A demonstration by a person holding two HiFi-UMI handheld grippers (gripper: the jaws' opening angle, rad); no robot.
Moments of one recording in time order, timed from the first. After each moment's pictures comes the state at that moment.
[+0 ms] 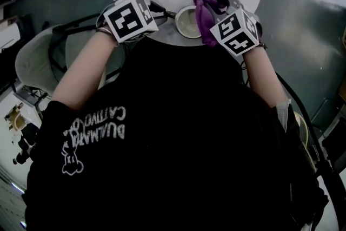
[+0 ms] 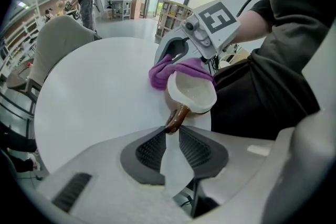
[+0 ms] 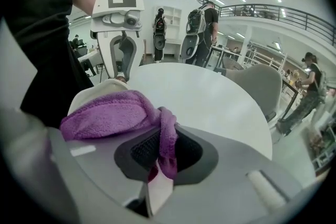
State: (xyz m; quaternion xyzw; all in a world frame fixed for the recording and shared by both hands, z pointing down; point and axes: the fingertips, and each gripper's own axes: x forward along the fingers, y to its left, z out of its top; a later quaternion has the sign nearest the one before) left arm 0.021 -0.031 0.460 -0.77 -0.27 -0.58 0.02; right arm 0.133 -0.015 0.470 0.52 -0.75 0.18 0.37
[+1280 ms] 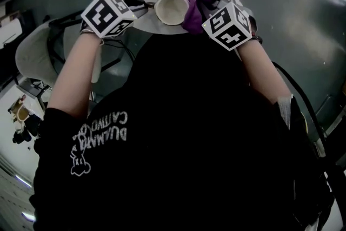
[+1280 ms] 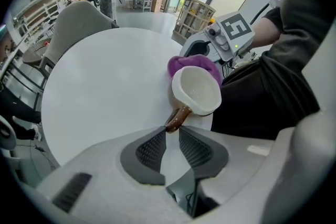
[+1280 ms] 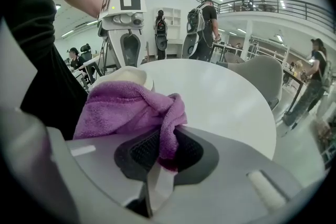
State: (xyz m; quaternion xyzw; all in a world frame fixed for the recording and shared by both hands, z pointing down) left arm 0.015 -0.025 0.457 -0.77 -0.18 -0.62 -0.03; right arm 0.141 0.035 0.478 0.51 -0.76 0.21 0.35
